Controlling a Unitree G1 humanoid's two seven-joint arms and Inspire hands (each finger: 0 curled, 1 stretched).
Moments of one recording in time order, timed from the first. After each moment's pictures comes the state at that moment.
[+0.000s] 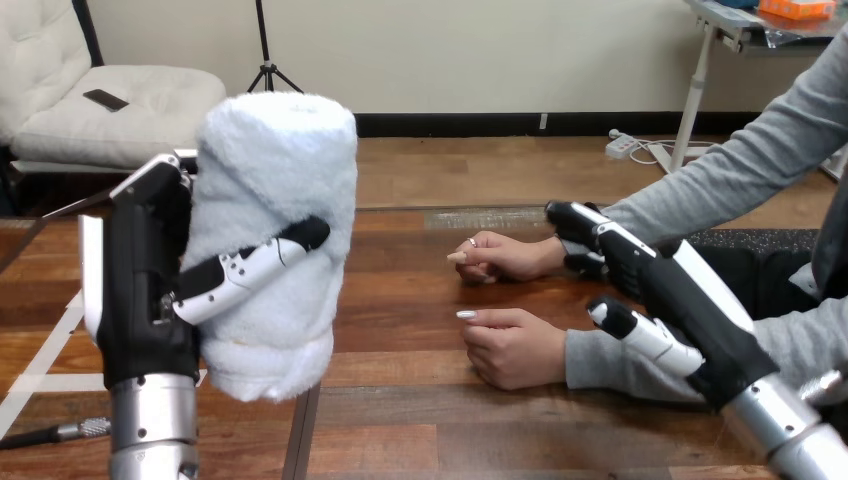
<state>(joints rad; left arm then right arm) 0.09 0.06 0.08 -0.16 -0.01 -0.31 0.11 -0.08 -0.40 -0.08 0.34 0.00 -0.59 0.46</state>
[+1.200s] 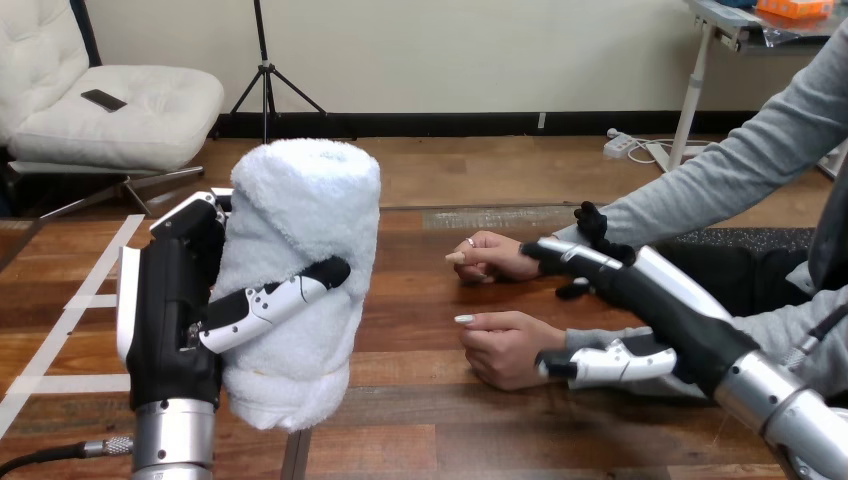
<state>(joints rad) 0.10 0.04 0.09 -0.01 0.00 -0.43 0.03 -0.24 -0.48 0.00 0.58 -0.18 -0.66 0.48</state>
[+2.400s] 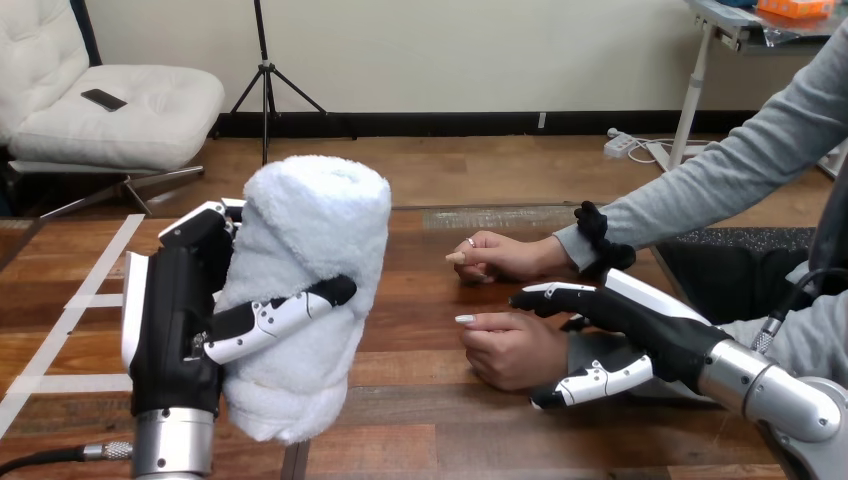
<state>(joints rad) 0.10 0.06 0.09 0.04 0.01 -0.49 0.00 -0.43 -0.52 0.12 0.89 -0.30 -0.67 0.47</state>
